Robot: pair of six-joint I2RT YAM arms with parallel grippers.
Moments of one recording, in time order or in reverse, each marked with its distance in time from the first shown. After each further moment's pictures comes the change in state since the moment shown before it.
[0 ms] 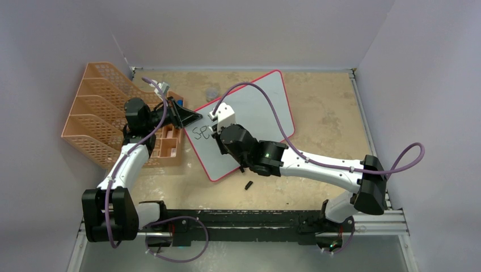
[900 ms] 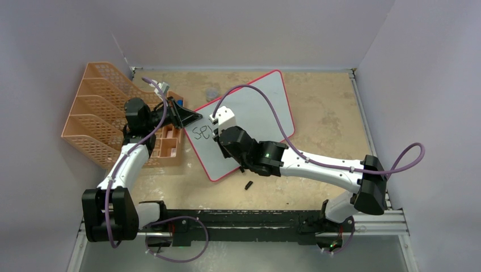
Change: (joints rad) left arm 0.000 0.001 0.000 0.000 -0.001 0.000; right arm 0.000 -0.001 0.000 -0.109 -0.021 0.040
